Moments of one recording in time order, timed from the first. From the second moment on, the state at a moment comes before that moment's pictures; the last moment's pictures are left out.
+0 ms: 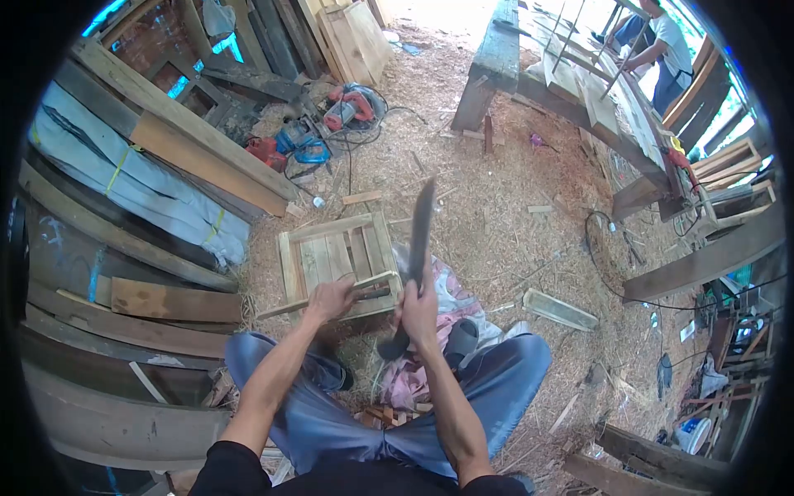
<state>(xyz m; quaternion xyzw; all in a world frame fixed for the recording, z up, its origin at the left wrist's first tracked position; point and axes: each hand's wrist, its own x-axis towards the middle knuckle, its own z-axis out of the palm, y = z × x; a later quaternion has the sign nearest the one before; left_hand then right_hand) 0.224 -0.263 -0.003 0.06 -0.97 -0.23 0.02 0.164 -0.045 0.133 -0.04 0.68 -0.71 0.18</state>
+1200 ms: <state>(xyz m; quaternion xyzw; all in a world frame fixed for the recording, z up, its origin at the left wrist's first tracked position) 0.232 -0.252 0.002 0.04 -0.98 -0.21 0.03 0.173 -0.015 0.002 -0.07 0.73 -0.63 0.27</state>
